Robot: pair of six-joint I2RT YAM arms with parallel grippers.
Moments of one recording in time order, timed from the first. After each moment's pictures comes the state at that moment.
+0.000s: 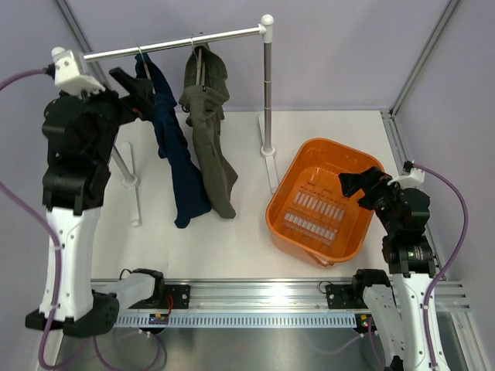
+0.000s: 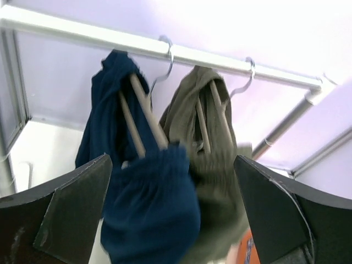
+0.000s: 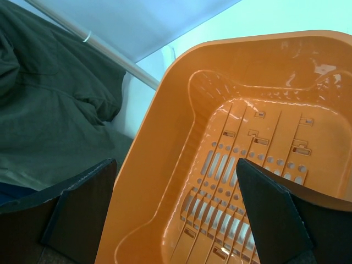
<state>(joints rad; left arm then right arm) -0.17 1.06 1.70 -0.57 -0.13 -0.37 -0.02 0.51 0.71 -0.39 -0.19 0.60</state>
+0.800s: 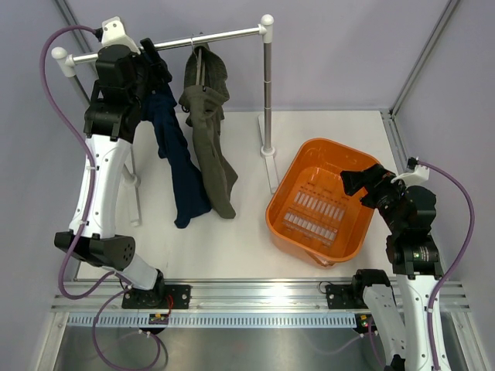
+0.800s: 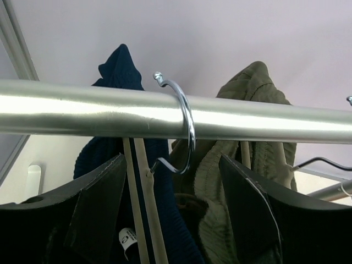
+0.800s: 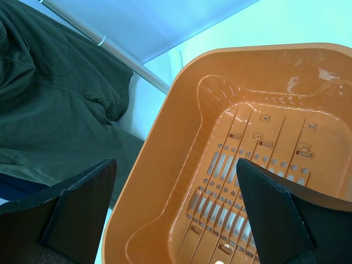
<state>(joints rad) -0.17 1.56 2.03 -0.60 -0.24 -0.34 -0.02 0.53 0.81 -0.46 -0.21 0.59</state>
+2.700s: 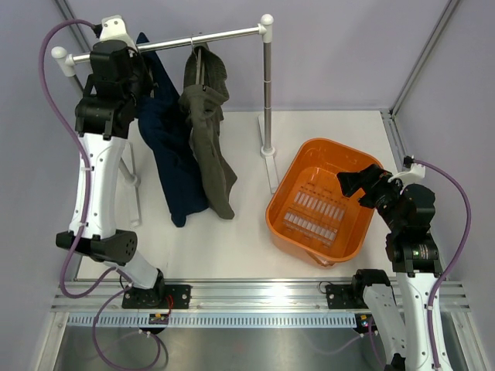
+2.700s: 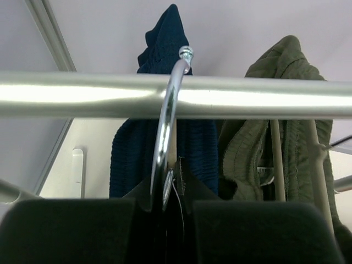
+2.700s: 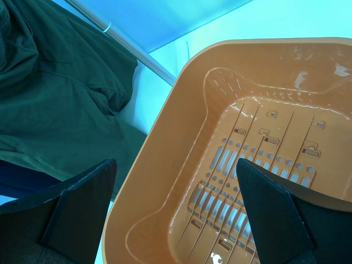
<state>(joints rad) -0.17 1.62 2.22 -0.84 -0.29 -0.23 -0.02 0.55 0.81 -0.46 -0.26 0.56</state>
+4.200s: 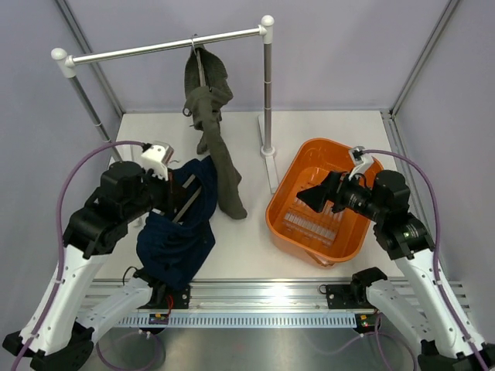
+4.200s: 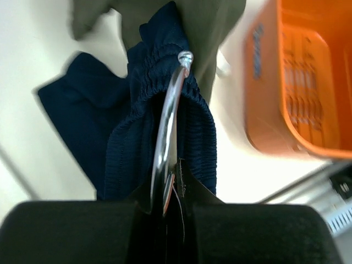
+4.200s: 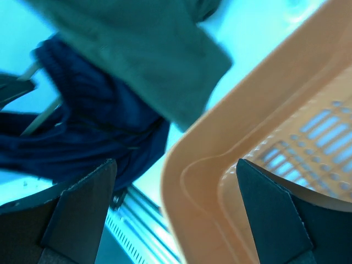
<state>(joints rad) -0.45 0.79 1.24 -0.94 0.08 -0.19 0.25 0.68 0.85 -0.45 -0.50 0.53</state>
